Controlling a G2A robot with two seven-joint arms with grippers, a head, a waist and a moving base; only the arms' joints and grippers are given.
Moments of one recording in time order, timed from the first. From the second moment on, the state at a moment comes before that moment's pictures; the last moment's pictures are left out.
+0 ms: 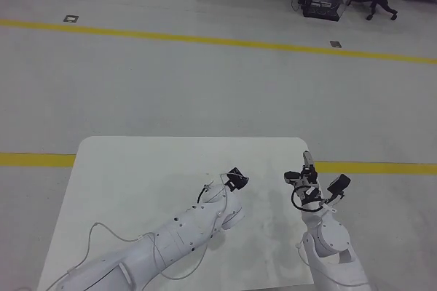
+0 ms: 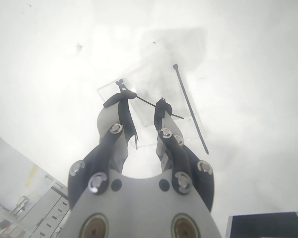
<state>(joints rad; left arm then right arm) 0.86 -1.78 -0.54 -0.97 1.47 0.16 -1.20 -1.73 -1.15 1.60 -1.80 0.42 0.00 0.00</state>
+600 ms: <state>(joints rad) 0.85 -1.80 -0.52 -0.92 1.50 0.16 -1.22 -1.73 -1.15 1.60 -1.80 0.42 0.00 0.00</state>
